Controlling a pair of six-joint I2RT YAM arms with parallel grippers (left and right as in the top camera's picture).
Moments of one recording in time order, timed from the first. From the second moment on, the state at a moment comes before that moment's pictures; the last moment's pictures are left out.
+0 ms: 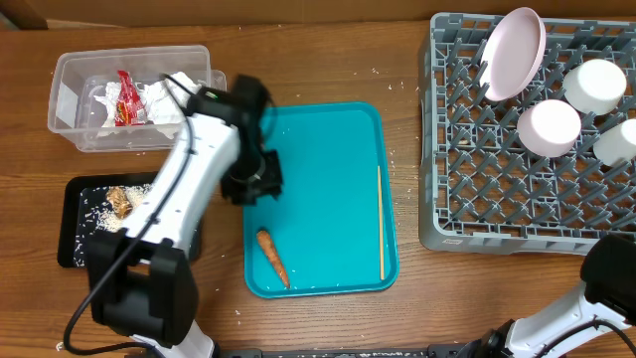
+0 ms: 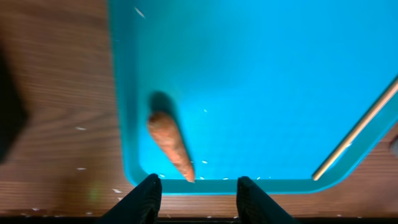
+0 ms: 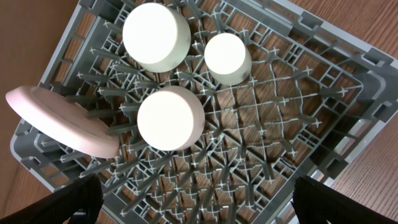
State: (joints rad) left arm -0.29 1.79 1.49 -1.36 0.17 -0.50; right arm -0.58 1.94 2.44 -1.64 -0.02 0.51
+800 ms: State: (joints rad) left arm -0.39 1.48 0.92 -1.00 0.18 -0.74; right arm -0.58 1.94 2.44 -1.64 -0.02 0.51
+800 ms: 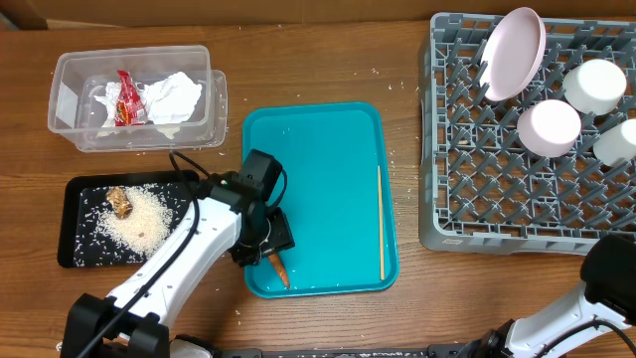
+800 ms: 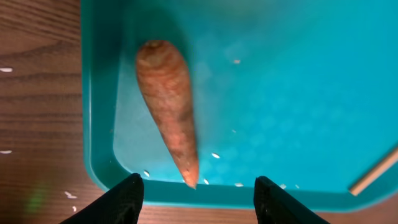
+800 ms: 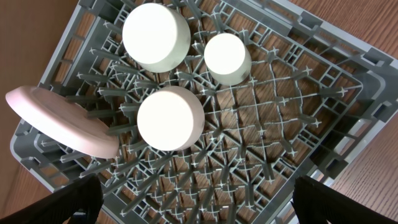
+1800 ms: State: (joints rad) left arm -0.39 1.66 0.87 -0.84 0.09 -0.85; right arm -0.58 1.94 2.44 -1.64 -0.02 0.51
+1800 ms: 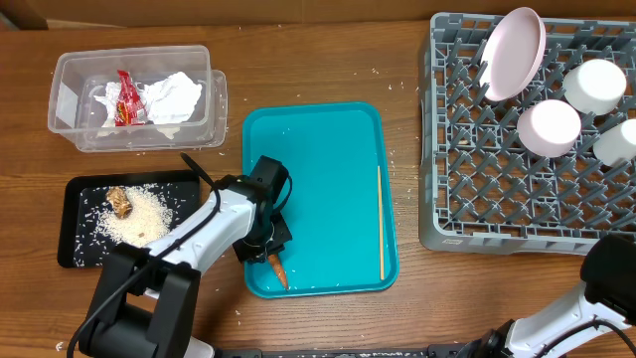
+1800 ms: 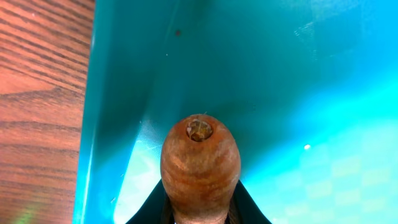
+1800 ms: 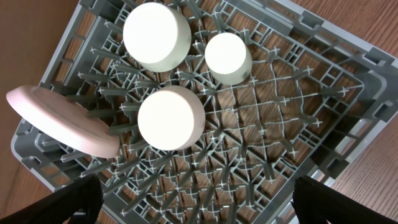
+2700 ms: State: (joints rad) left arm 0.24 1.61 1.14 -1.02 -0.09 -0.73; right arm -0.58 1.94 2.44 -1.64 -0.02 0.51
